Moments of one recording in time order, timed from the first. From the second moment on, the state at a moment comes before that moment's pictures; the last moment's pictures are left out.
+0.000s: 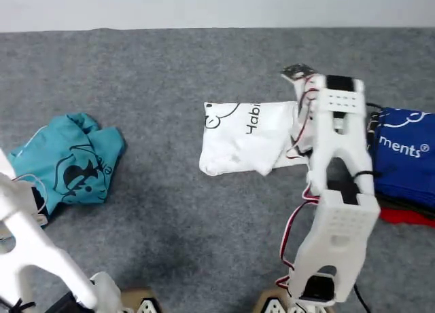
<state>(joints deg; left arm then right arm) -47.1 -26.0 25.8 98.9 -9.4 4.7 32.4 -24.2 88.1 32.5</state>
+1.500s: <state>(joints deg) -47.1 -26.0 26.1 98.5 -9.4 -9.7 34.1 -24.2 98.4 20.0</state>
